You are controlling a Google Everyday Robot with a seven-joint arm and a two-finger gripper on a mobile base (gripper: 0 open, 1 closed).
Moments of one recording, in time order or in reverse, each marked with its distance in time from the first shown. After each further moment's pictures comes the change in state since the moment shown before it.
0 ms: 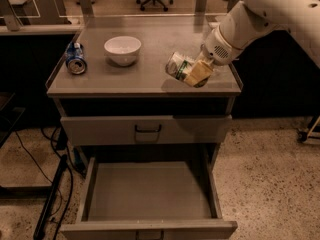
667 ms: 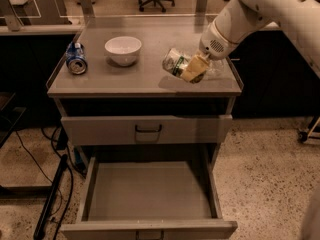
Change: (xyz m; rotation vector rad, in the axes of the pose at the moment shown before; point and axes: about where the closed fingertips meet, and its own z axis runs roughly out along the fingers) arm -0.013 -0.011 0.004 -0.023 -0.003 0.011
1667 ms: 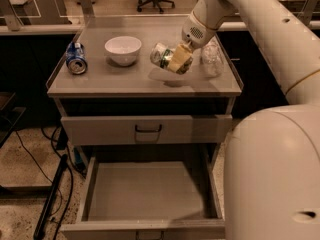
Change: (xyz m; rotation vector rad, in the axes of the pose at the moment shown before) arm -0.042 -0.031 0.032 -0.075 0.066 0.006
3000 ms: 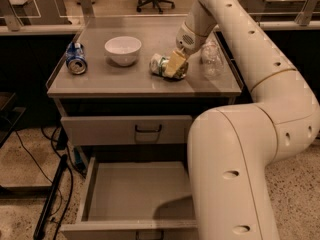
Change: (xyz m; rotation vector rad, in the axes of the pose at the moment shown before) arm 0.006 -0.034 0.052 -0.047 0.079 0.067
